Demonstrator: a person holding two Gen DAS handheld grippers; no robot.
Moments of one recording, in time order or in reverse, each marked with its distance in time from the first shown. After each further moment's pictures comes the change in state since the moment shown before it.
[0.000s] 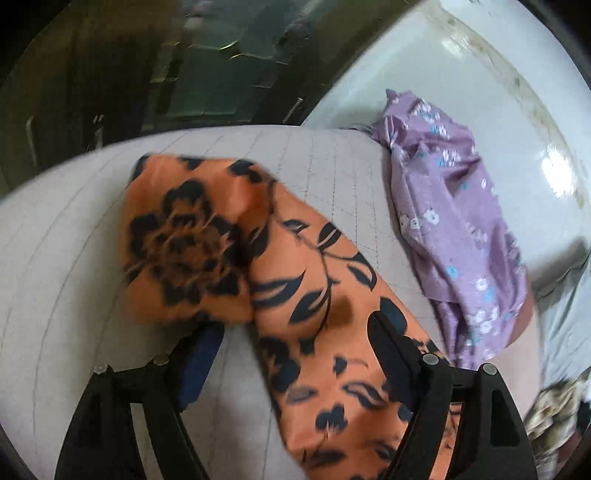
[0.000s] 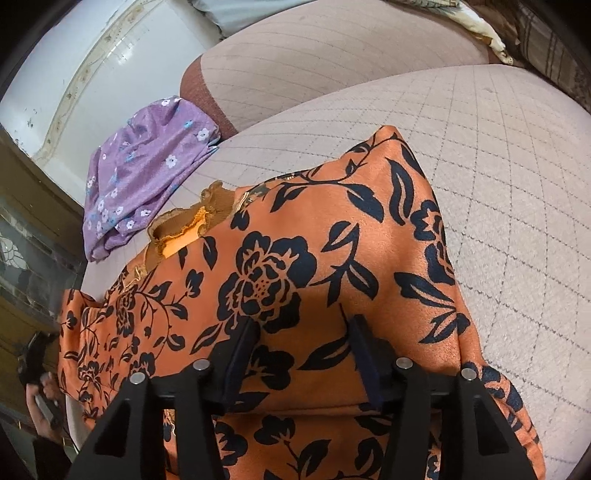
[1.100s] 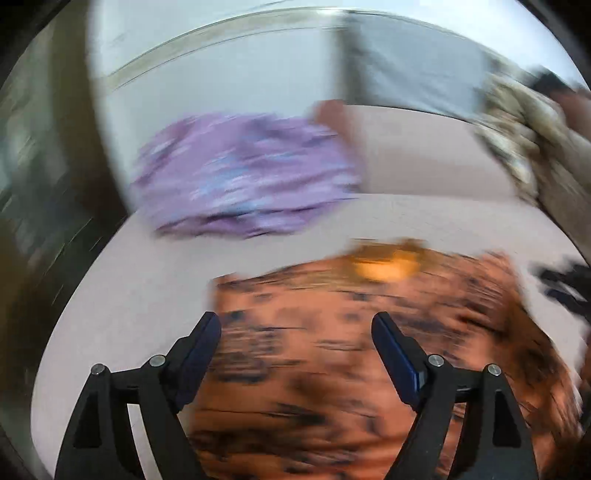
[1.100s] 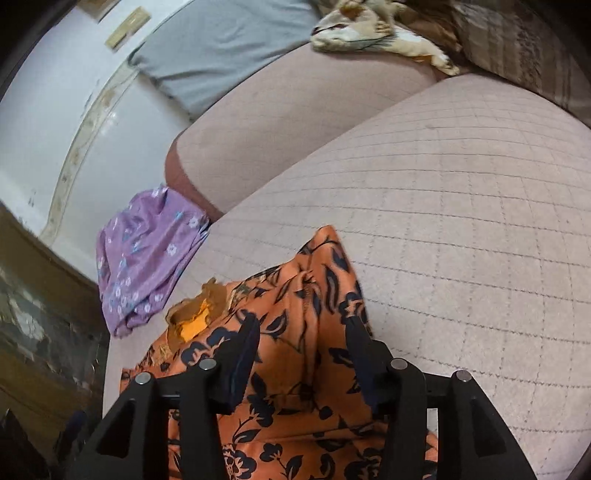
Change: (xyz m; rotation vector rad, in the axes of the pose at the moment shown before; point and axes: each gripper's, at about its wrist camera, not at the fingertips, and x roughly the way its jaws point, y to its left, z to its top) left arm -0.124 -0.194 -0.237 0.932 -0.120 -0.018; right arm -0.070 -0.044 0.039 0.170 -0.165 0.052
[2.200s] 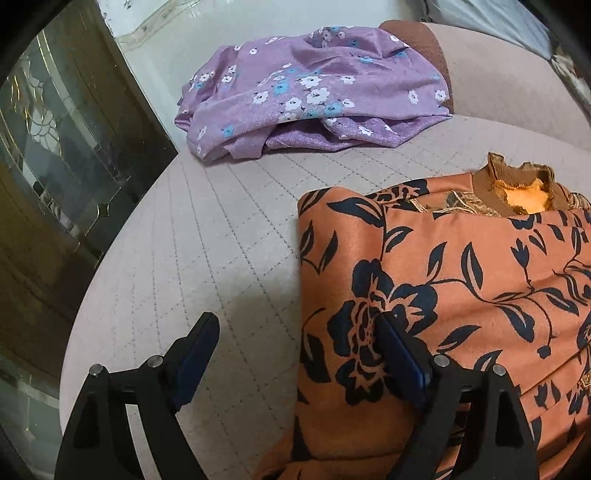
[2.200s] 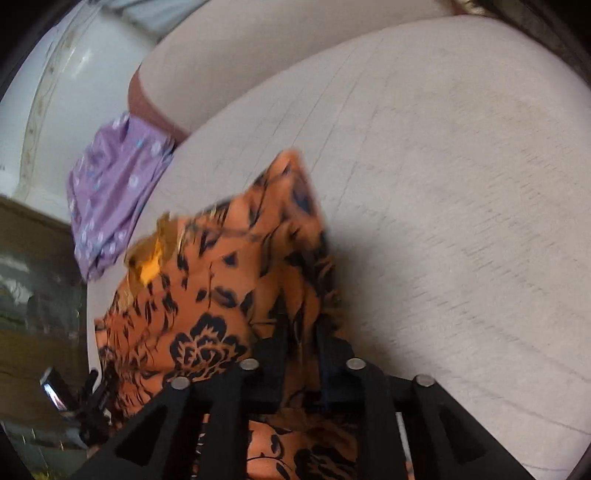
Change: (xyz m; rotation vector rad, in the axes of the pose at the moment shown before) left arm 0.097 0.026 -0.026 0.077 0.205 0.235; right arm 0.051 -0.025 0.030 -0.024 0.328 -0.105
